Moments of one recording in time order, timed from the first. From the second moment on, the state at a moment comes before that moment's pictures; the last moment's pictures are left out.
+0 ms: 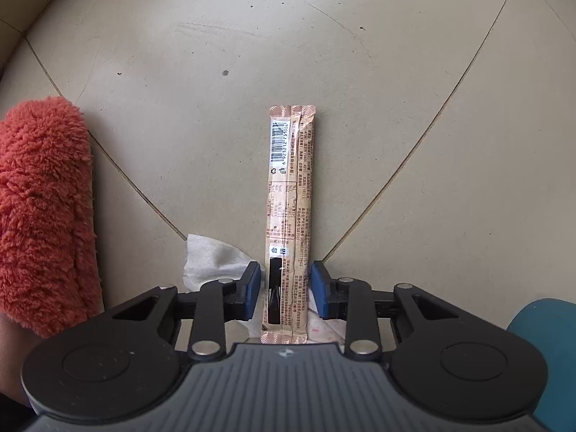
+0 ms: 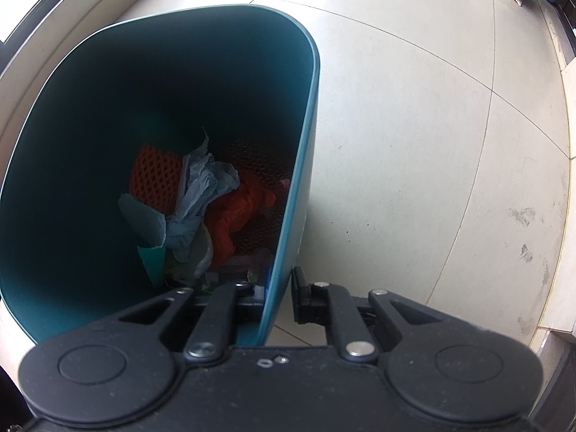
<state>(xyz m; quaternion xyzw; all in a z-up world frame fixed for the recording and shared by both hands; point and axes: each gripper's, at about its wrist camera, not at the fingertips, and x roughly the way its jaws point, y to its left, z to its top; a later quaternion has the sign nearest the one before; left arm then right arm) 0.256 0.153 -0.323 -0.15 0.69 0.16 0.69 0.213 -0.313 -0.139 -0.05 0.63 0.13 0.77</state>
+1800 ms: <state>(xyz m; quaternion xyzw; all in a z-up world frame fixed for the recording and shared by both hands) 0.171 -0.167 -0.087 0.03 0.62 -0.13 0.77 0.185 -0.299 -0.118 -0.09 0.59 0.13 0.79</state>
